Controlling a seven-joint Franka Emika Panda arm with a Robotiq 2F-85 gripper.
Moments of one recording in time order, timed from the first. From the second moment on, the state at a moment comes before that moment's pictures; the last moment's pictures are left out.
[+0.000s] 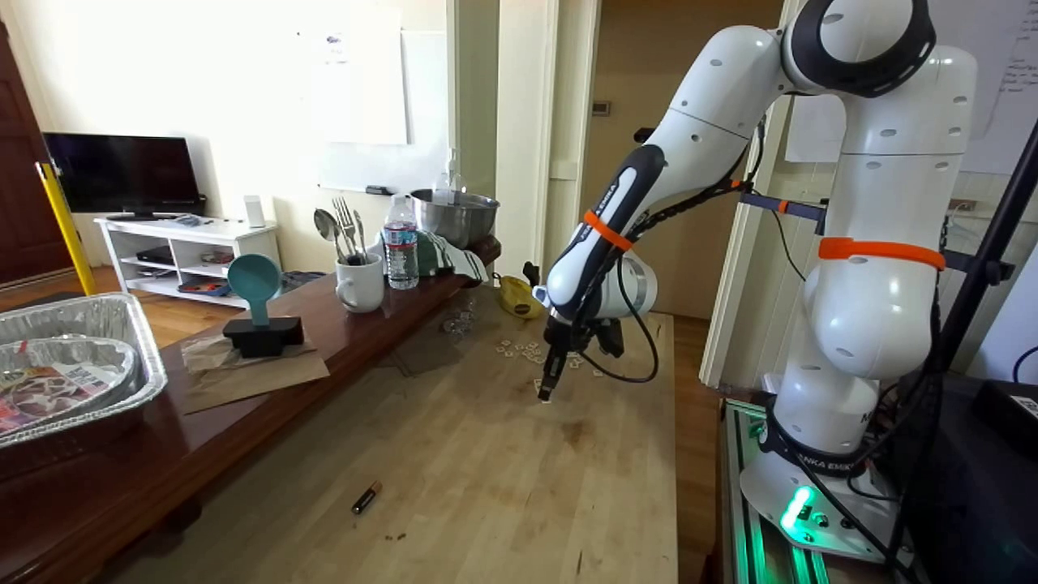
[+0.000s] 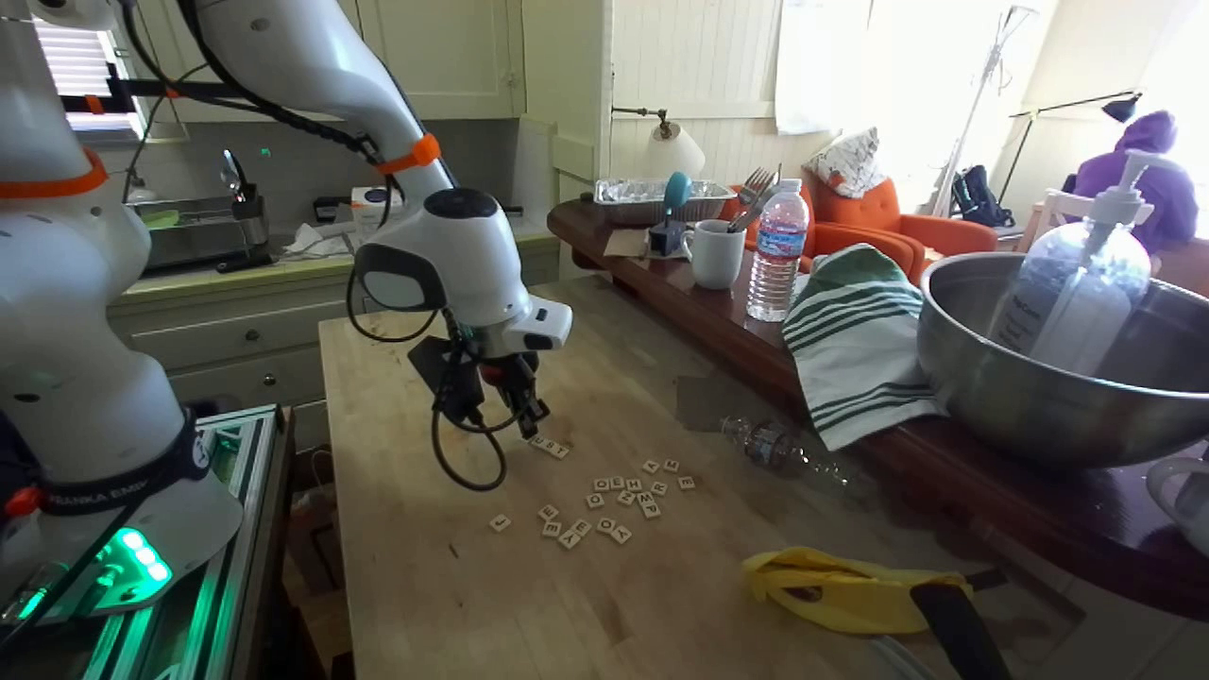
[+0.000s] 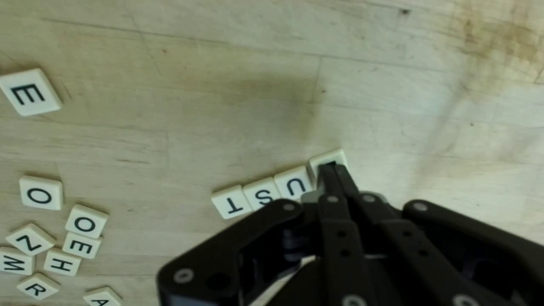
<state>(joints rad) -0.09 0.06 0.09 -2.75 0.65 2.98 -0.87</state>
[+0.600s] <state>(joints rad) -0.09 0.06 0.10 -2.75 0.69 2.99 -0.91</state>
